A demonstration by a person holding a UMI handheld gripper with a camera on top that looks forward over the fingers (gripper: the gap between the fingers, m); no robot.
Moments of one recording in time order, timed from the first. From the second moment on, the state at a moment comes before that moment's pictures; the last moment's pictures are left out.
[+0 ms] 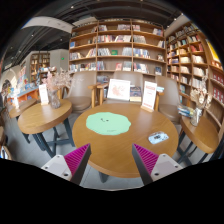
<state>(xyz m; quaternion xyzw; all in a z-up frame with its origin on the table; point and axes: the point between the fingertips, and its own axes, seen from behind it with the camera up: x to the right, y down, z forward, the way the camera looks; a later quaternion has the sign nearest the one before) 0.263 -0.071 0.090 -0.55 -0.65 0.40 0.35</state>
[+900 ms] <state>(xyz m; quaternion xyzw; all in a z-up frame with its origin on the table) 0.177 0.112 -0.004 -0.64 -0.60 0.32 0.35</state>
